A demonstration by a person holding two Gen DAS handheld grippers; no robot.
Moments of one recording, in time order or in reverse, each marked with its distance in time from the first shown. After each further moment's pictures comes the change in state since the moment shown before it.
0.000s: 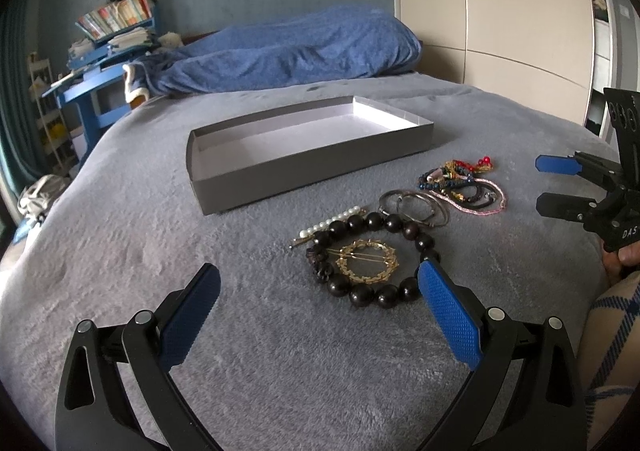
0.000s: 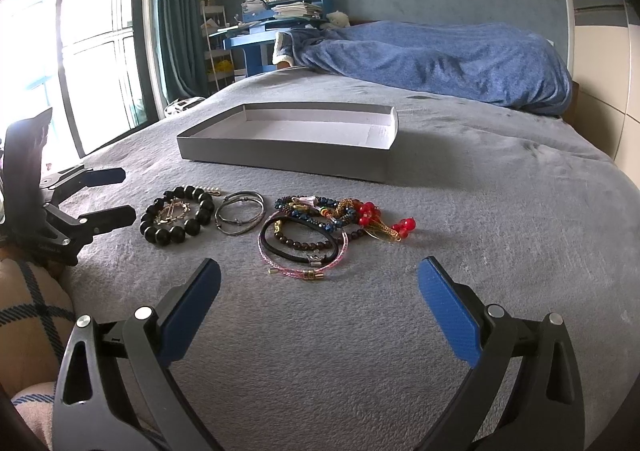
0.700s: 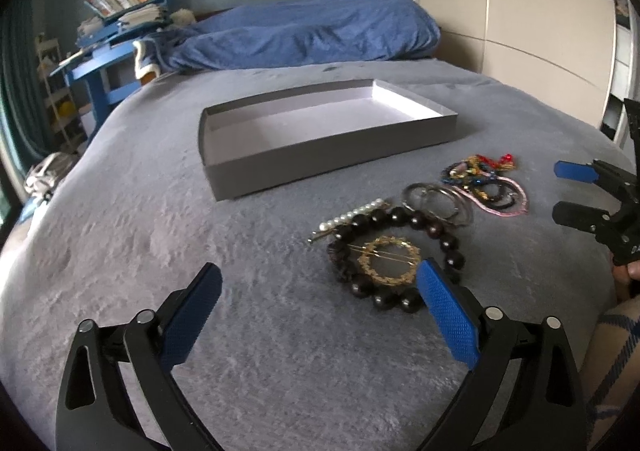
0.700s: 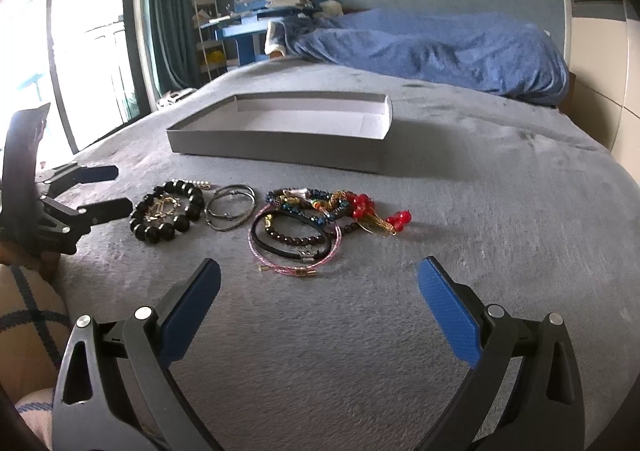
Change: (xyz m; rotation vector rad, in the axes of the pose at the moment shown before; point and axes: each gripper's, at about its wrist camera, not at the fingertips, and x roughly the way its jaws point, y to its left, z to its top) left arm 0.012 0.012 0.009 -0.046 0.084 0.042; right arm 0.010 -0.001 0.005 0.023 0.061 -0.029
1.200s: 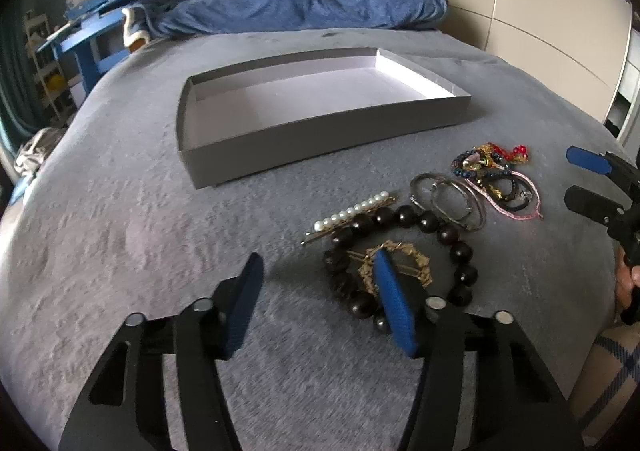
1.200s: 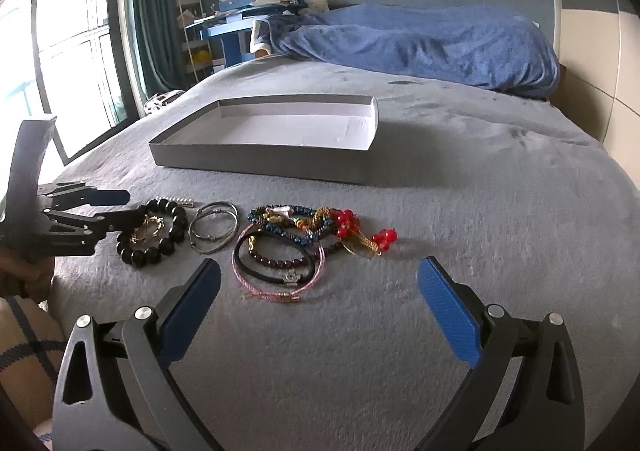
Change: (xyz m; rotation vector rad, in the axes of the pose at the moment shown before) left arm 0.031 0.002 0.017 -0.030 0.140 -0.046; right arm 0.003 -0.008 0.015 0.033 0.003 -0.024
